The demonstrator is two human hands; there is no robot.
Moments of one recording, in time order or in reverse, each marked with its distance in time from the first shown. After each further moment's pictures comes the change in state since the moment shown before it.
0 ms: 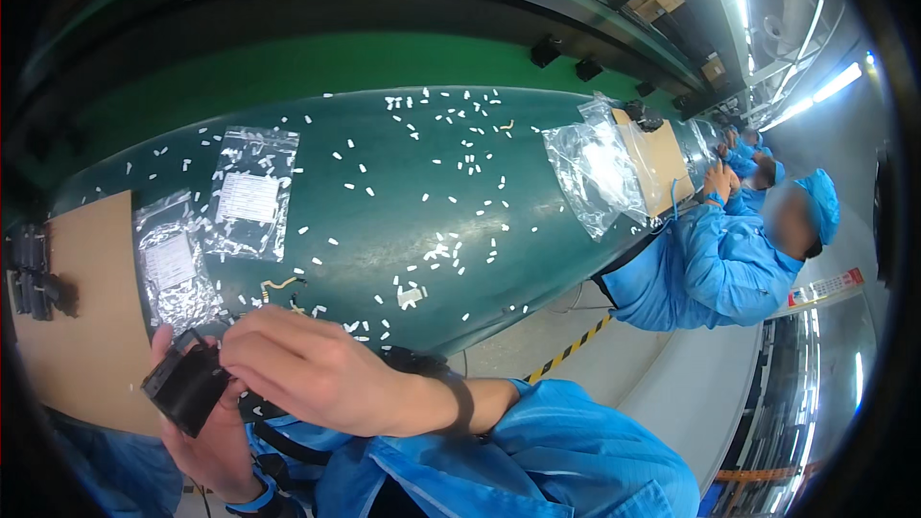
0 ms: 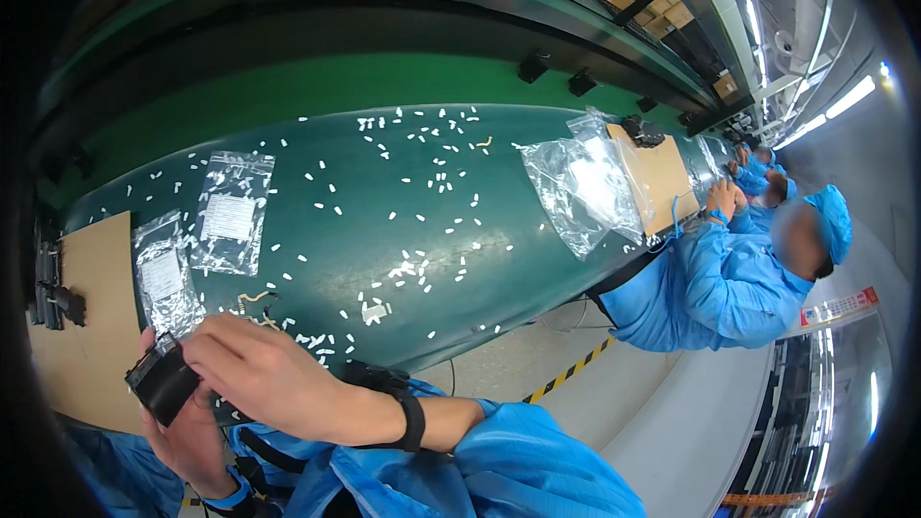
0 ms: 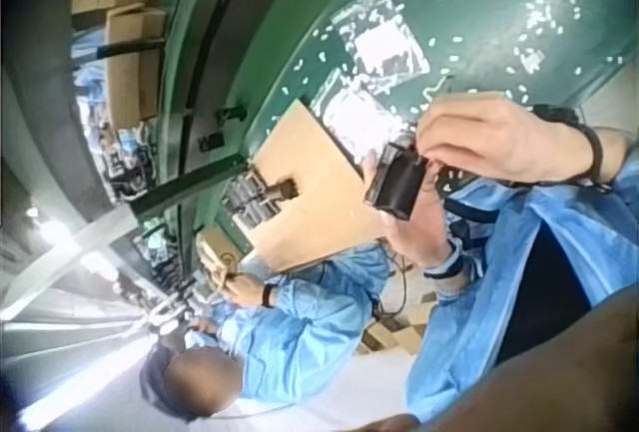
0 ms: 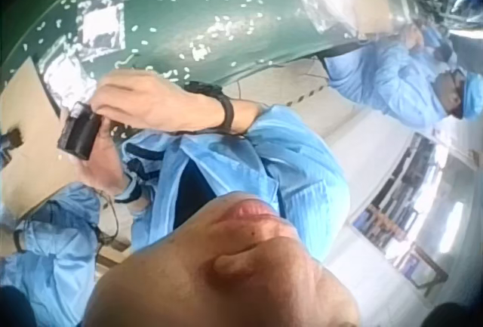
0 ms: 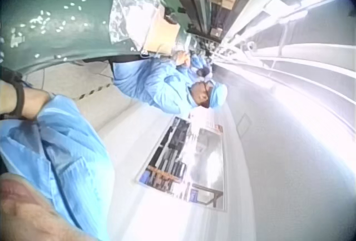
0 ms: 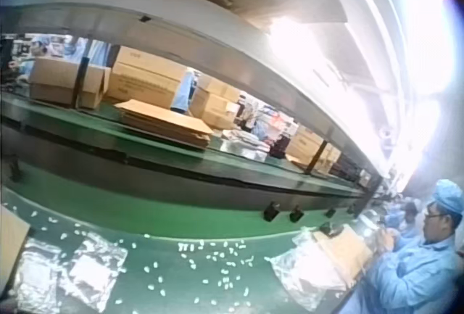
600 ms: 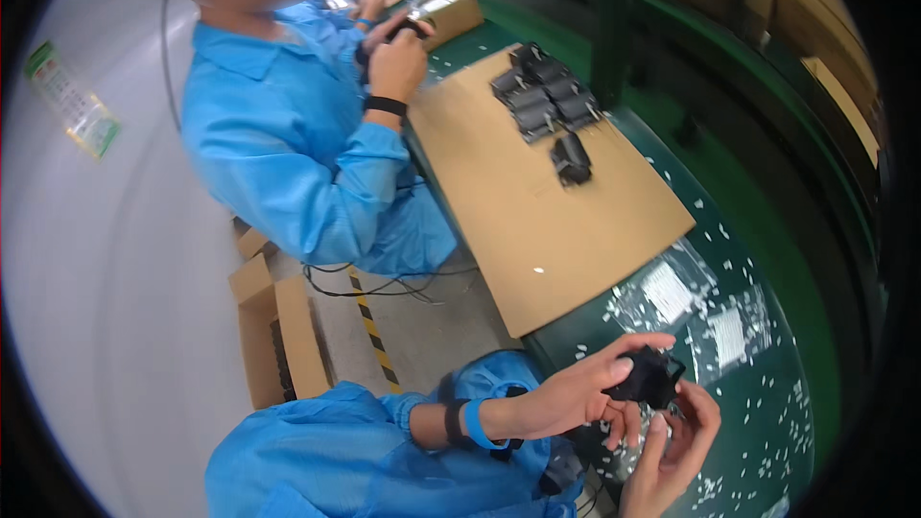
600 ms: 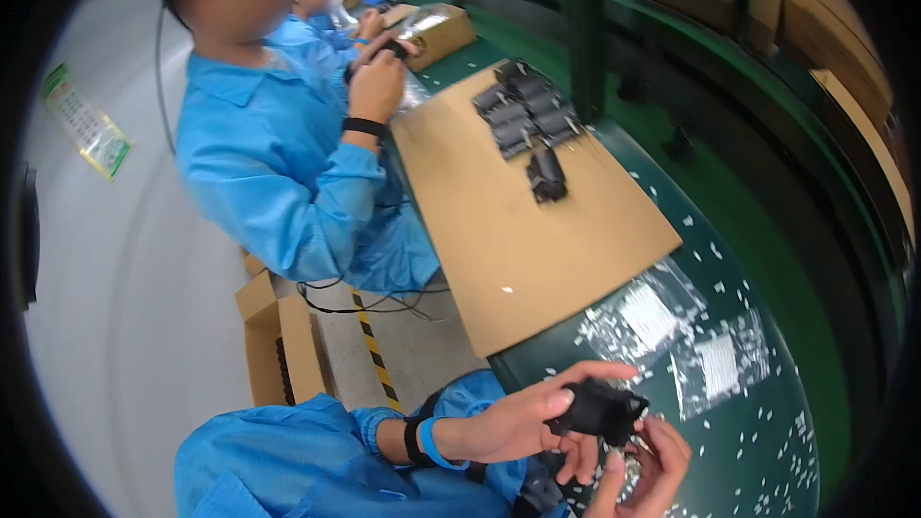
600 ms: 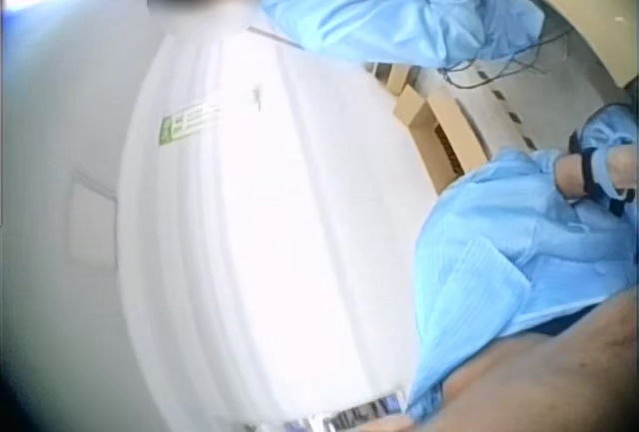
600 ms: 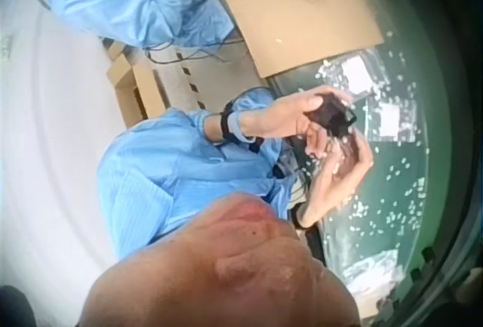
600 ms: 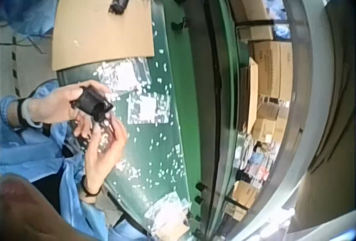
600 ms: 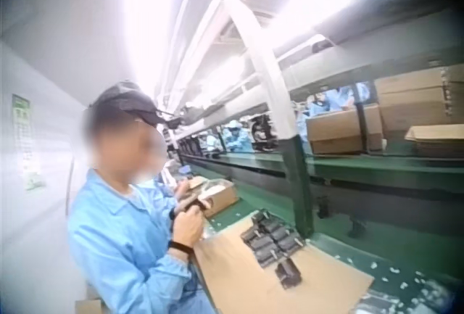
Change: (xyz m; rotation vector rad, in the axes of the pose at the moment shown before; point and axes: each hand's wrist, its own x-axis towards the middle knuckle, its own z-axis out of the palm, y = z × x) left_hand -0.025 -0.011 0.016 -0.185 -0.149 -0.160; right_hand -0.020 -0.023 0.000 0.076 -0.082 0.332
